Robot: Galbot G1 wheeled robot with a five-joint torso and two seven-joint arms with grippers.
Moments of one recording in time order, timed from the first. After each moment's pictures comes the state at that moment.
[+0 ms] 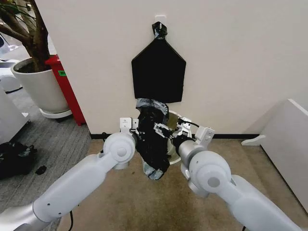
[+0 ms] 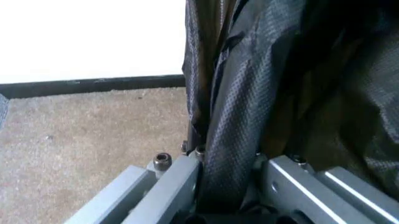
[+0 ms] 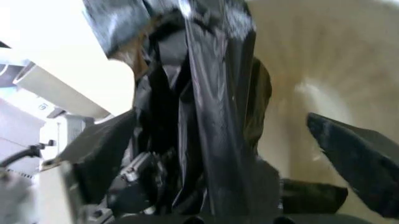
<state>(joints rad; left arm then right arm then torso) 0.54 -0.99 0.25 -1.98 -1.44 0.62 -1.06 -0.71 1.05 -0.20 2.24 1.41 -0.23 1.07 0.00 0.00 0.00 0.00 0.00</state>
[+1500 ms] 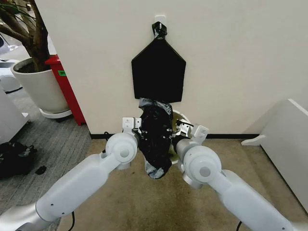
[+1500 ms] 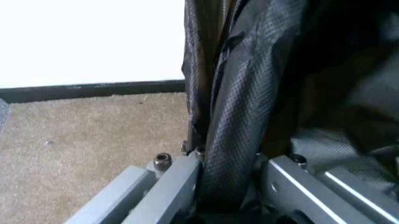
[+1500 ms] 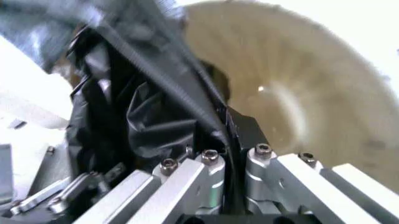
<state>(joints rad) 0.56 -0.99 0.22 -1.97 -1.39 0.62 -1.02 -0.70 1.03 -0.18 2.19 1.42 -0.24 1.13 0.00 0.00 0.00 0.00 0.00</state>
